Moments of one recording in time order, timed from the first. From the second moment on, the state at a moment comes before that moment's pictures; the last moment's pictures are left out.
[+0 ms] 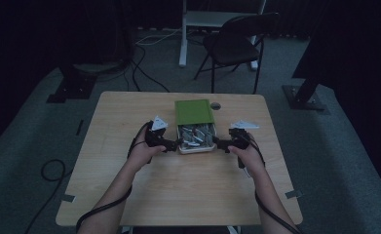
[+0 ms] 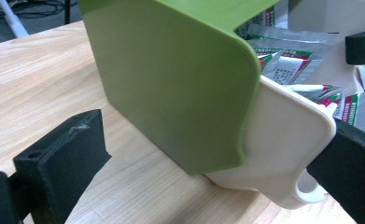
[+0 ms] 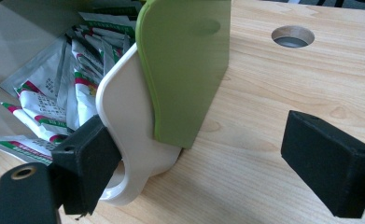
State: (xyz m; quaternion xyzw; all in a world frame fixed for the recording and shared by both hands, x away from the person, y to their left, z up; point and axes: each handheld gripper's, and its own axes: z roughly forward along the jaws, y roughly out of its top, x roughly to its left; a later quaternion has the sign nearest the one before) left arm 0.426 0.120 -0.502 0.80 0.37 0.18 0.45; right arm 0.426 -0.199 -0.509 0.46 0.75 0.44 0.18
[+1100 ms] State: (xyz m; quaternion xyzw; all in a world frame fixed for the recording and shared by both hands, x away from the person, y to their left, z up) left arm 0.445 0.122 -0.503 0.78 0.39 0.20 0.45; right arm 0.448 -0.193 -0.508 0.48 0.74 0.44 0.18
